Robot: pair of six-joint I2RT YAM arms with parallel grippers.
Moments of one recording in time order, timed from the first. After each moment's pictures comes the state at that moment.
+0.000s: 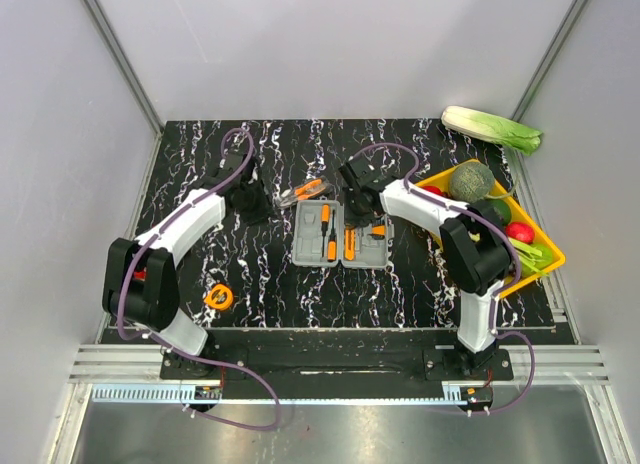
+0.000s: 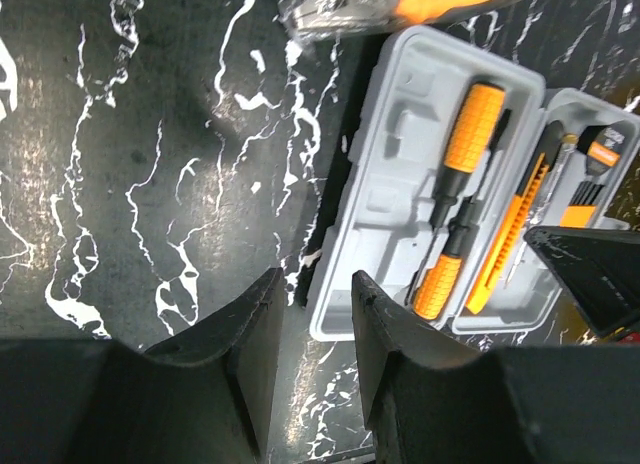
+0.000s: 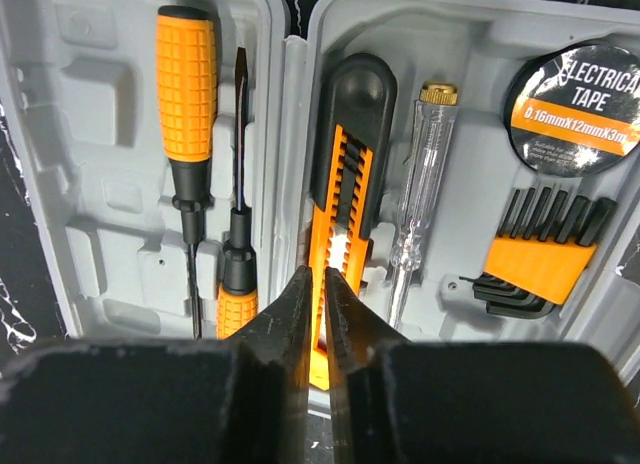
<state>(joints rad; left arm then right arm) -0.30 1.57 1.17 -0.59 0.11 -0.66 0.62 1.94 1.43 -0.58 0.04 0.57</state>
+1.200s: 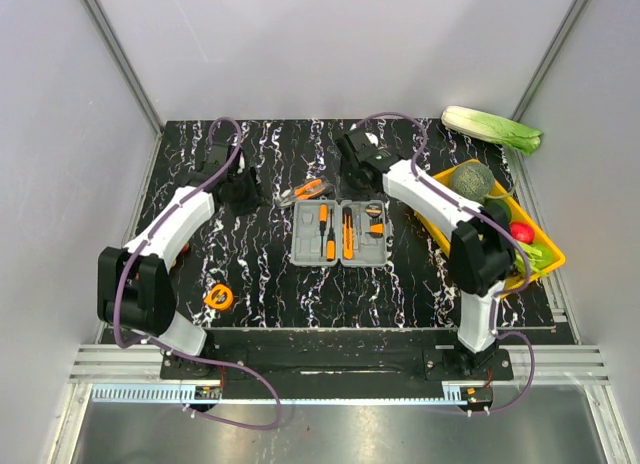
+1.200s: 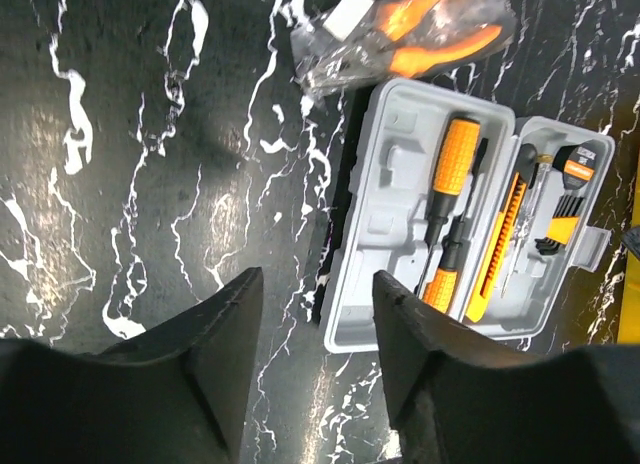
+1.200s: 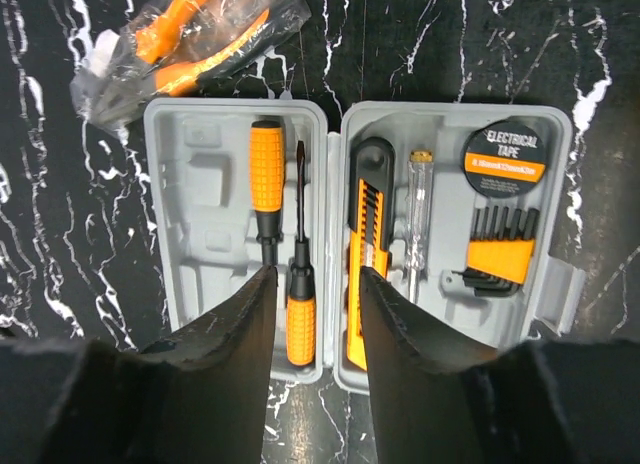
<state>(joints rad) -0.23 1.52 1.18 -0.60 0.12 -0.59 0.62 1.98 1.73 -0.76 0.14 0.63</state>
